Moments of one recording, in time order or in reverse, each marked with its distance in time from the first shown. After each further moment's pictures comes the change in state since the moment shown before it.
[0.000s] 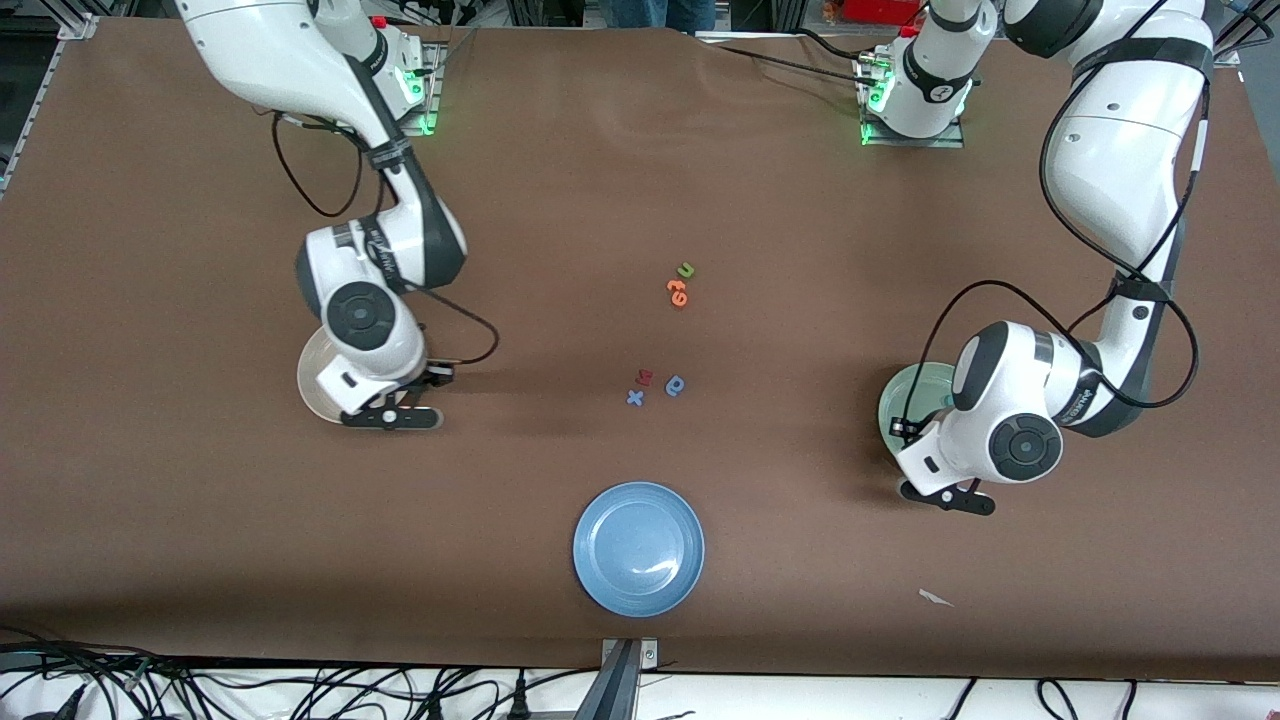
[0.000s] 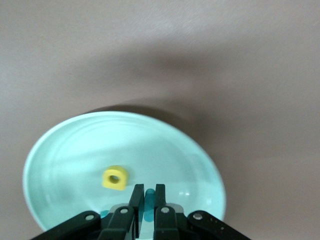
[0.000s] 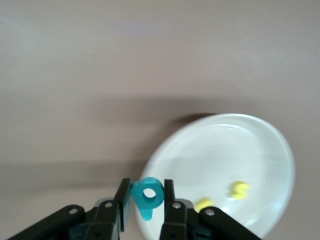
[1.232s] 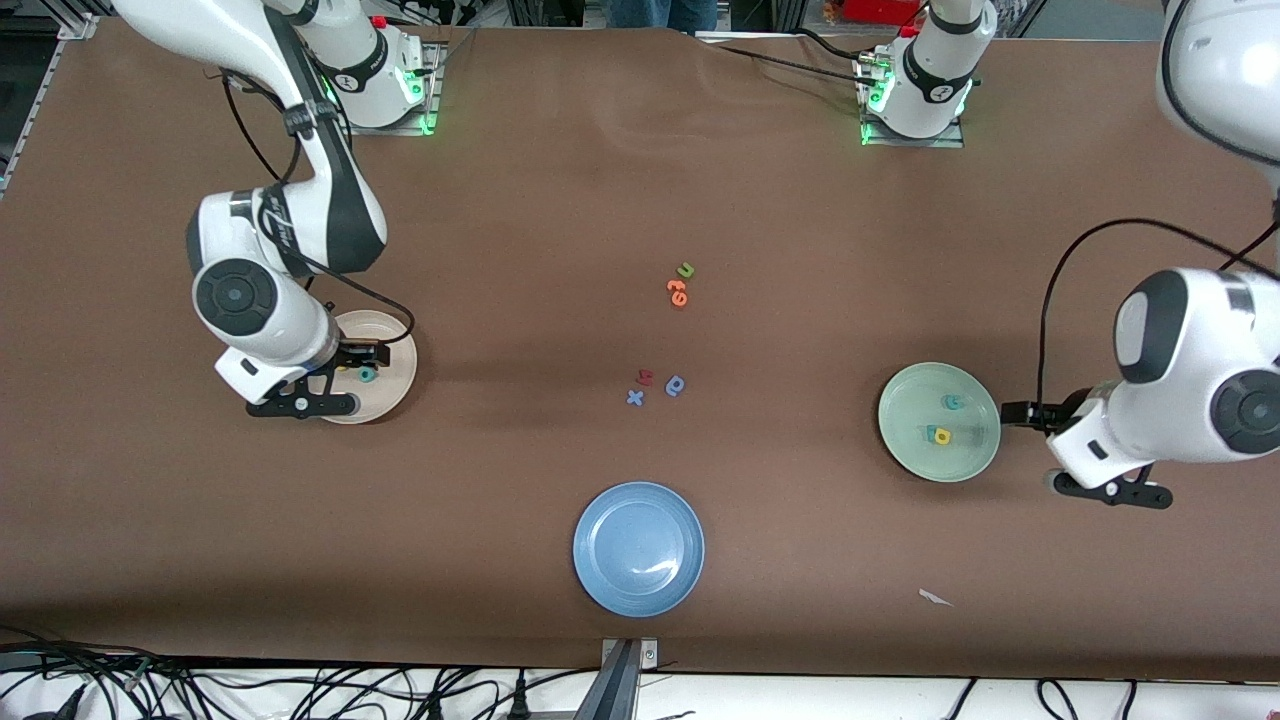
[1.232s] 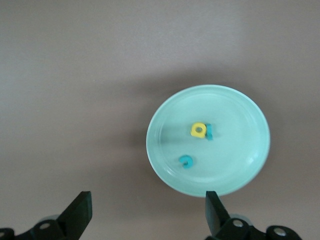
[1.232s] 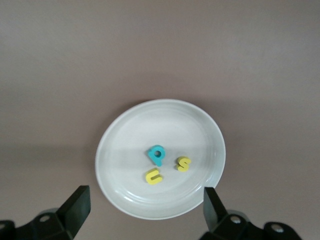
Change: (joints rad) left arm 0.128 -0.259 0.023 -0.010 -0.090 -0.145 0.081; right arm -0.054 -0.155 -0.018 0.039 0.033 -0.168 -0.120
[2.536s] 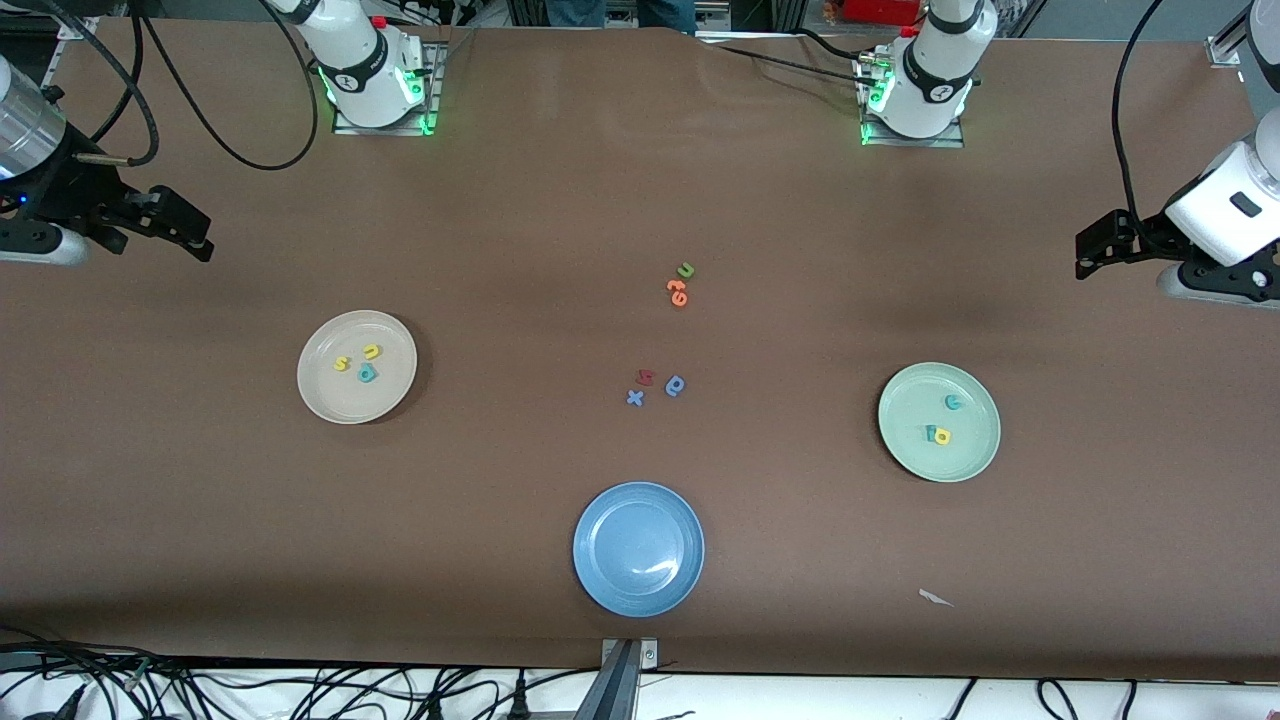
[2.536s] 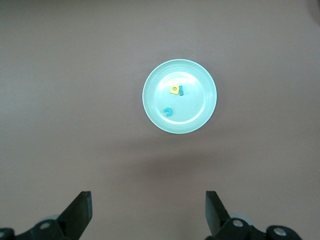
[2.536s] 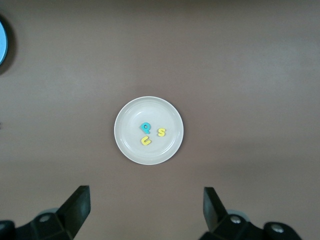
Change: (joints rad) left arm -0.250 -0.555 0.301 -0.306 -0.158 -0.074 0.079; right arm -0.385 -0.429 0.255 0.064 0.066 -0.306 -0.043
